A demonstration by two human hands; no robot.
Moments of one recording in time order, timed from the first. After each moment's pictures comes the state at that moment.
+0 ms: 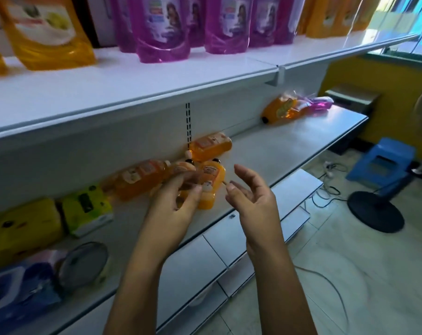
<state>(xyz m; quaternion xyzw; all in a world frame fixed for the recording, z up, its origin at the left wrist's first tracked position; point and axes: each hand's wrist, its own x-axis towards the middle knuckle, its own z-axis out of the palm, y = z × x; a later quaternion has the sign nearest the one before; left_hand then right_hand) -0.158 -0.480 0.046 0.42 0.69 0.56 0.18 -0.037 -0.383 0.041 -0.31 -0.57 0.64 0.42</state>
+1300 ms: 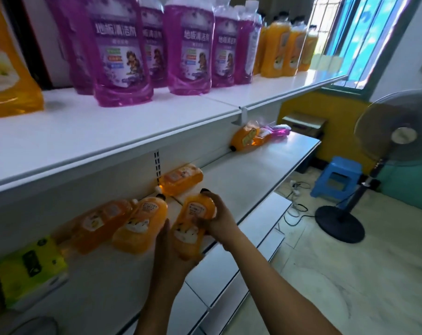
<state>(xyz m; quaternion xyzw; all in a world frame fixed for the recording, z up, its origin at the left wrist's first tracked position) -0.180 -0.377 -0.101 0.43 0.80 0.41 0.08 -0.088 -0.256 -0.040 -0.33 -0.73 0.54 0.28</state>
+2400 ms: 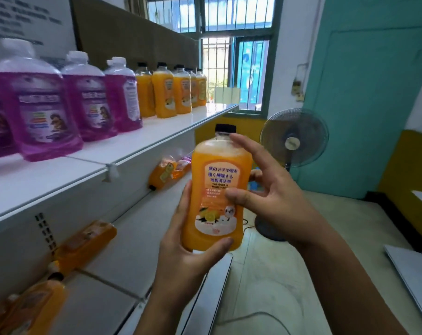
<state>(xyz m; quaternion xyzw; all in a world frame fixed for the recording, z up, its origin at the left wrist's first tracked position) -0.014 -0.323 0.101 0.58 0.38 0.66 0.30 0.149 -0.271 0.181 -0.25 -0.76 0.37 0.47</state>
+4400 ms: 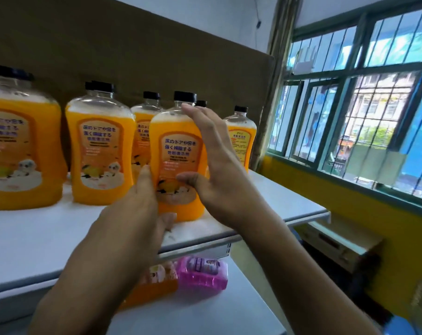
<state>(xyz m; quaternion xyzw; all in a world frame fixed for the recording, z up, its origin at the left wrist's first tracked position) 0.035 0.279 0.244 0.33 0.87 0.35 -0.10 0.068 0.433 0.271 0.09 -0.88 0.22 0.40</state>
